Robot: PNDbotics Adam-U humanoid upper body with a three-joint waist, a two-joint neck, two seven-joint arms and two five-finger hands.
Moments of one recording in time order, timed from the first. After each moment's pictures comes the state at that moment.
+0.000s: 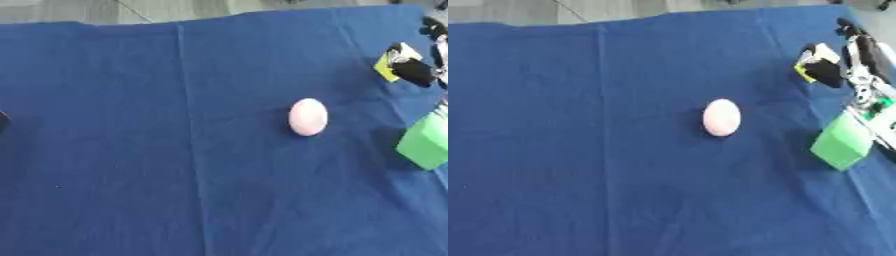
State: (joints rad) left arm -0.19 0.32 0.04 -1.98 0.19 0.05 0.43; right arm -0.07 -1.15 -0.27 -1.55 -0.10 0.31 -0.44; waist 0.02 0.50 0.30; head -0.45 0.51
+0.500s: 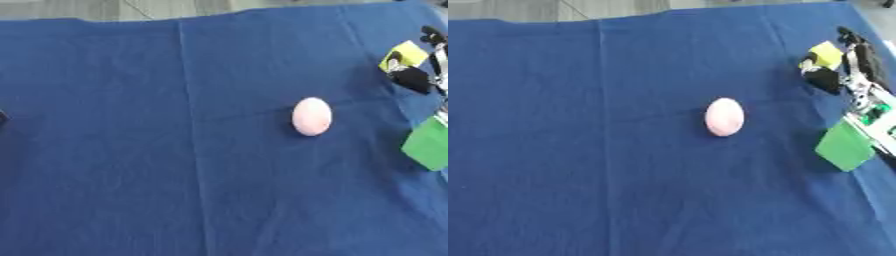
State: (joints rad) left arm -0.19 0.32 0.04 -1.98 0.19 0.05 0.43; right arm -0.07 -1.14 -0.26 -1.53 -0.06 0.34 -0.43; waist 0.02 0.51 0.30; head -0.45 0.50
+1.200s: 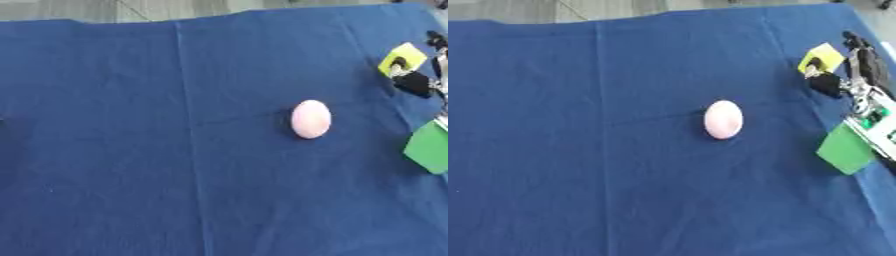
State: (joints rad) left arm -0.19 0.32 0.04 -1.98 0.19 0.05 0.43; right arm -0.08 -1.14 -0.27 -1.52 -0.02 0.38 -0.45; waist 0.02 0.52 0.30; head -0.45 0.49
